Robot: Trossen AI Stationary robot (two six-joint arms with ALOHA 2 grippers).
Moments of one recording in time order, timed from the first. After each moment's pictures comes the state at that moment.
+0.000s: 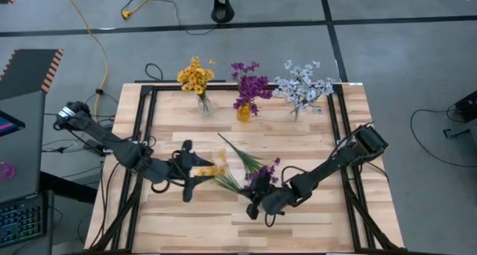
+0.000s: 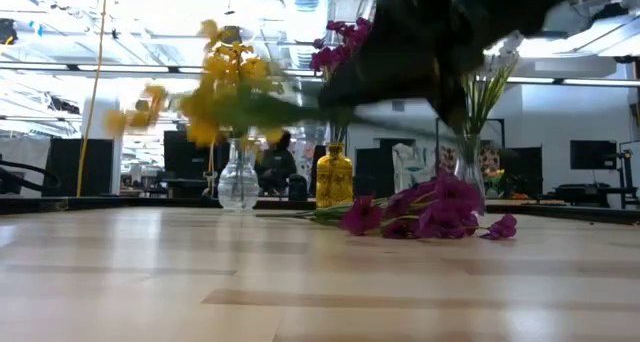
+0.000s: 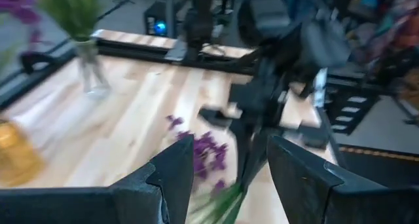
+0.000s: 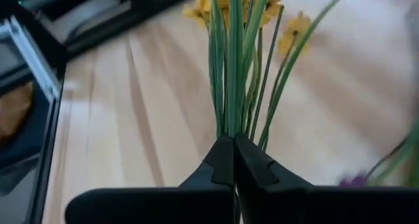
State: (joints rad) left arm -0.53 1.15 0.89 -0.13 -0.57 -0.35; right arm 0.52 1.86 1.04 0.21 0.60 0.79
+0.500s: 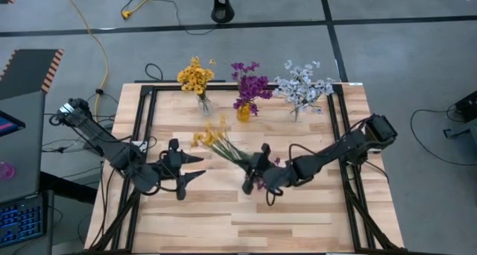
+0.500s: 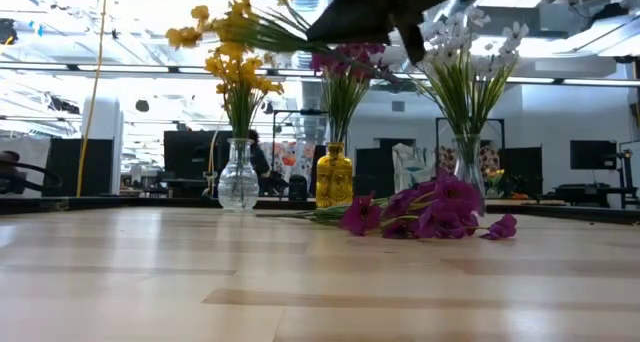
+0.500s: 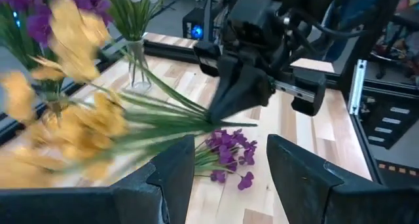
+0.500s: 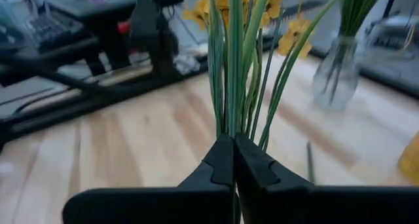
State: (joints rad) left arm -0.64 1.09 0.89 -0.27 -0.83 -0.46; right arm 0.39 1.70 1.04 0.27 0.75 0.44
